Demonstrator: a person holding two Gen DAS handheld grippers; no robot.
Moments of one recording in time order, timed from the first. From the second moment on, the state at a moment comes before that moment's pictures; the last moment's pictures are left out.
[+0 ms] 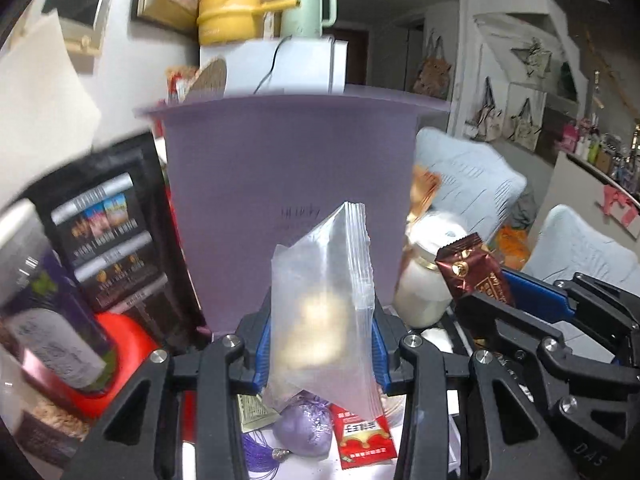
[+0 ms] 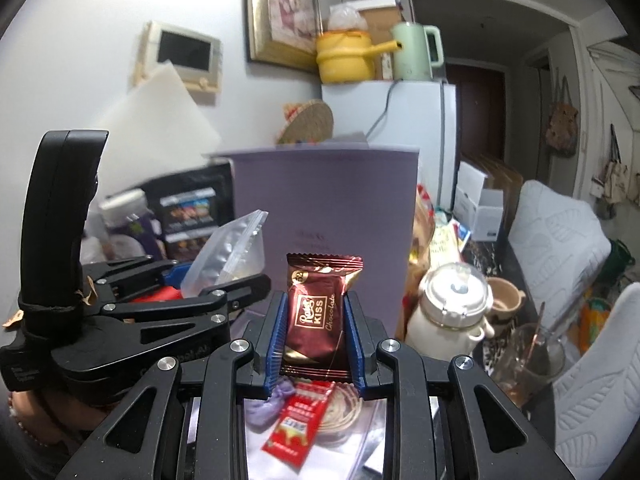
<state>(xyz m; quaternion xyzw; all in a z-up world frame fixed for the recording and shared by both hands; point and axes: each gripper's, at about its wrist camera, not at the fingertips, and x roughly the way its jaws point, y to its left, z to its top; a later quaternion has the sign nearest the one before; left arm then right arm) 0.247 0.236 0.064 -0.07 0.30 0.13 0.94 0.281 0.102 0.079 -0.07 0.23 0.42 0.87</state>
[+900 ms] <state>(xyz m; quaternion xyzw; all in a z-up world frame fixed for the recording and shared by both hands) 0.310 0.266 -0.029 -0.09 0.43 0.16 0.88 0.341 0.142 -0.013 -0.10 0.35 0.41 0.83</state>
